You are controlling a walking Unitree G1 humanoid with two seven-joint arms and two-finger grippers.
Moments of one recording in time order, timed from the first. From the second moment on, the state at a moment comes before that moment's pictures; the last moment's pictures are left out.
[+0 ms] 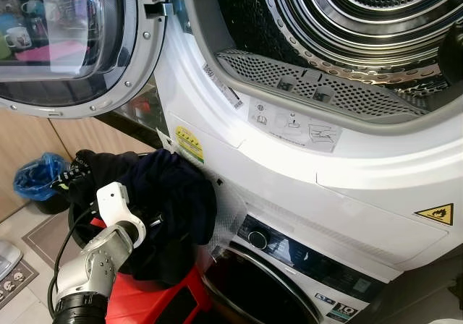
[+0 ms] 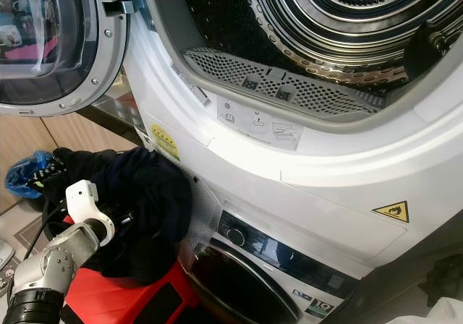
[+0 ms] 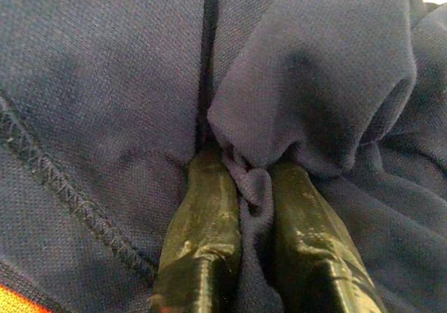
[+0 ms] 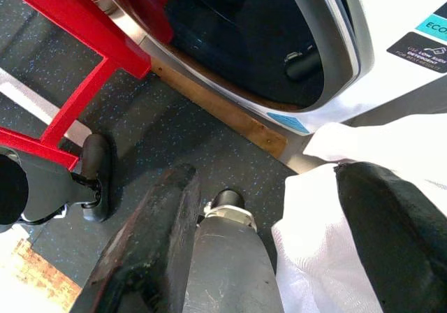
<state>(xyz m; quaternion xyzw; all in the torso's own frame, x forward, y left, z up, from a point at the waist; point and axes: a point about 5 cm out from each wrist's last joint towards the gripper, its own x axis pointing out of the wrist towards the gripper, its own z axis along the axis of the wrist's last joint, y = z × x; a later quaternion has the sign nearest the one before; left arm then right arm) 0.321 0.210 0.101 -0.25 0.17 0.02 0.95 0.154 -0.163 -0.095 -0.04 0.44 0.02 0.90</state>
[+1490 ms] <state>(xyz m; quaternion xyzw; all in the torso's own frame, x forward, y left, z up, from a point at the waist) 0.299 0.173 0.118 0.14 -0.03 -0.09 0.99 0.153 -0.160 -0.095 -0.04 0.44 0.03 0.90</state>
